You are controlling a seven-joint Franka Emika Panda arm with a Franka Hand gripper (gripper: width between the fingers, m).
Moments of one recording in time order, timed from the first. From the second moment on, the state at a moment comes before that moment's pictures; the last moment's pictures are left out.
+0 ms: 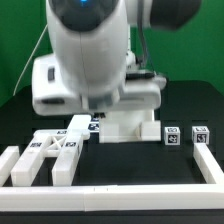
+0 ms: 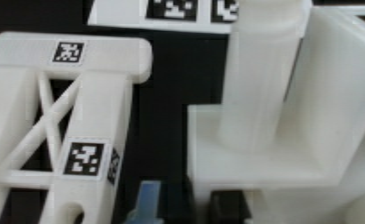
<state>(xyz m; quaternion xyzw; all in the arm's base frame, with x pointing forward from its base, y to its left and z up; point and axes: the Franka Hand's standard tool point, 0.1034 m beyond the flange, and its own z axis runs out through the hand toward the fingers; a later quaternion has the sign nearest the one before) 0.547 -0.039 0.087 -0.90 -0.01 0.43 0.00</state>
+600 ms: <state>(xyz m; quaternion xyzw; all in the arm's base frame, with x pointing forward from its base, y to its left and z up) 0.538 -0.040 0.065 -0.87 -0.01 0.49 -0.01</state>
